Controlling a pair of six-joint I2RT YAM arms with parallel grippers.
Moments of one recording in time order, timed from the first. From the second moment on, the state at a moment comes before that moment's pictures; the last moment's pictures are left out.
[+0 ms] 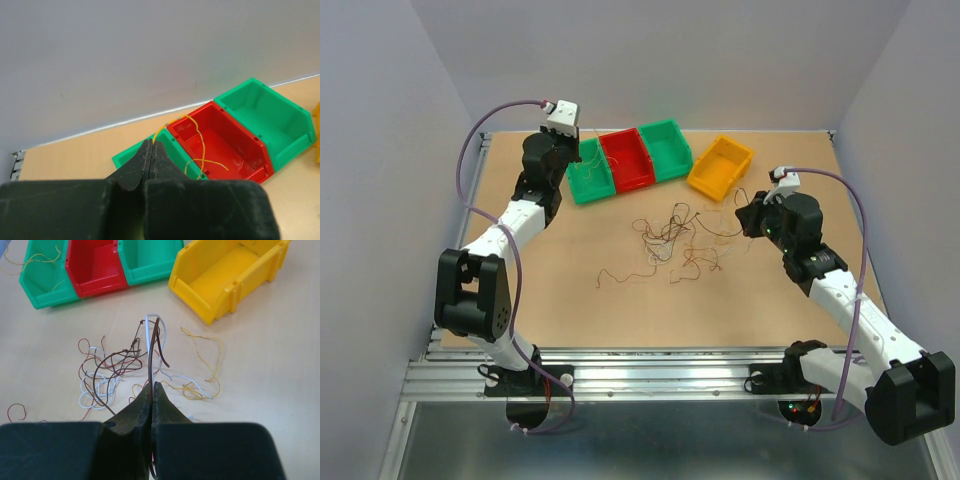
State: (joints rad) left arm -0.23 1.59 1.14 0.49 0.01 0.11; right arm 0.28 1.01 0.72 0.00 -0.11 0.26
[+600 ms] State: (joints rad) left arm -0.23 1.68 1.12 0.55 -0.10 0.16; right arm 0.28 1.01 0.72 0.00 -0.11 0.26
